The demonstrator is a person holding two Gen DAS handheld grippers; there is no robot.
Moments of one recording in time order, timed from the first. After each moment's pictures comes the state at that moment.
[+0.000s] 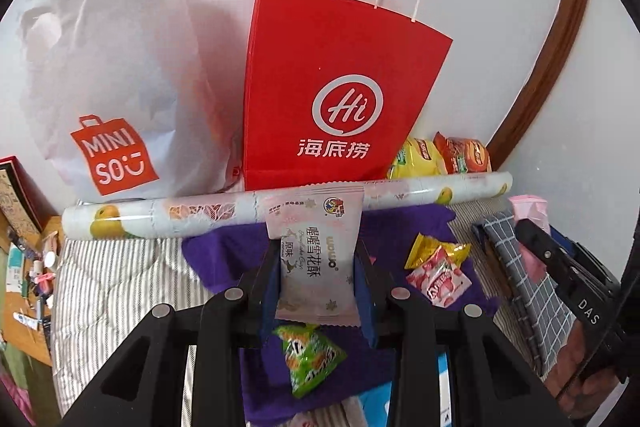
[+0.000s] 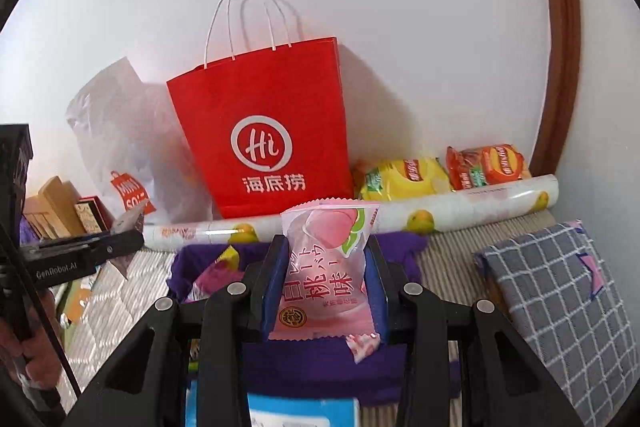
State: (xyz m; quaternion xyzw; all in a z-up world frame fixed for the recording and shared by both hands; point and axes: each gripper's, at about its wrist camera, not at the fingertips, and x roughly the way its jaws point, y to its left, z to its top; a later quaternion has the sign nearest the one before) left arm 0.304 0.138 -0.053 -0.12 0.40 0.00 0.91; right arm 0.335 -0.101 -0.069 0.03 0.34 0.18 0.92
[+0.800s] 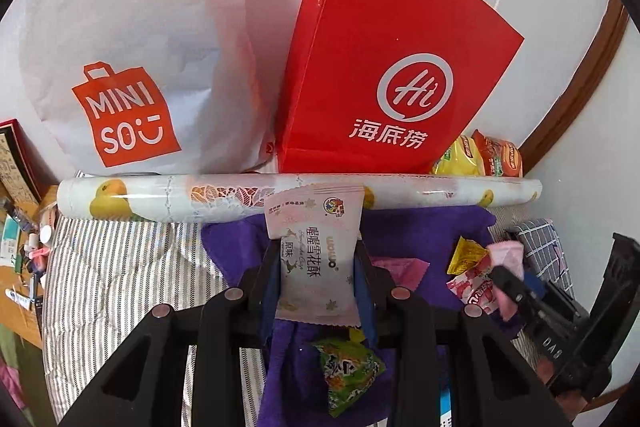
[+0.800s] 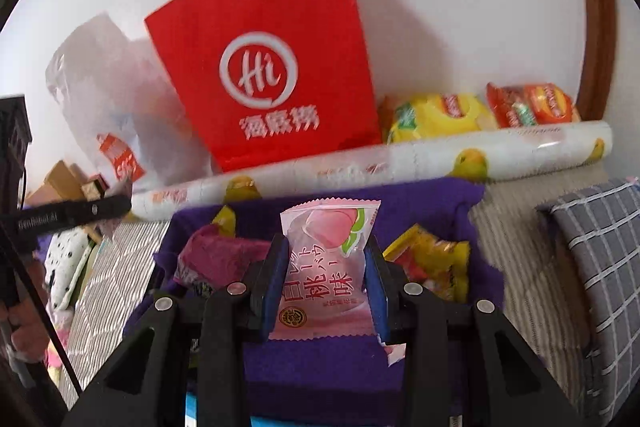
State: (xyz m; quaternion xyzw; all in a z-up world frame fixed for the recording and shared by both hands) left arm 0.327 0.175 -0.093 -0.15 0.43 0.03 0.89; right arm 0.367 -0.075 -0.150 0.04 0.41 0.22 0.88
